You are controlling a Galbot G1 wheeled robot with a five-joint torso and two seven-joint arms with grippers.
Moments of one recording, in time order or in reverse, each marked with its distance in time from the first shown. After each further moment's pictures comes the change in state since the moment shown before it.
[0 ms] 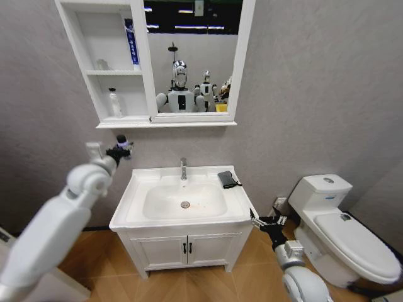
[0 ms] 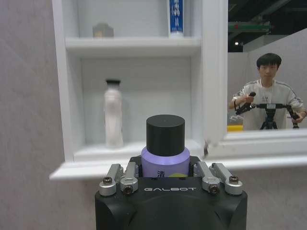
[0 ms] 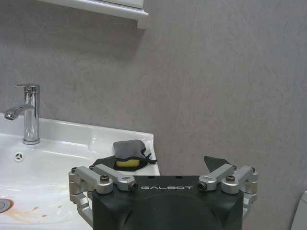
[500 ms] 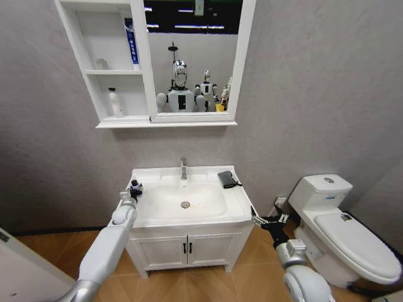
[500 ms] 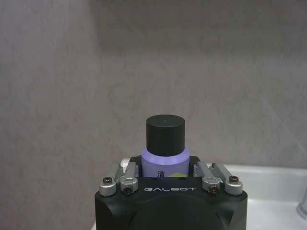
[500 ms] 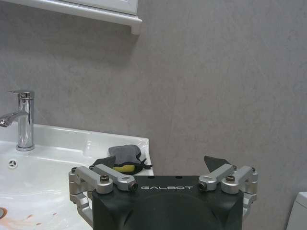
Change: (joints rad) left arm 0.527 -0.433 -0.128 0.345 0.648 -0.466 0.242; right arm -0.007 0.014 0.017 0.022 0.002 -0.003 0.005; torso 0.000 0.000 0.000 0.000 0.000
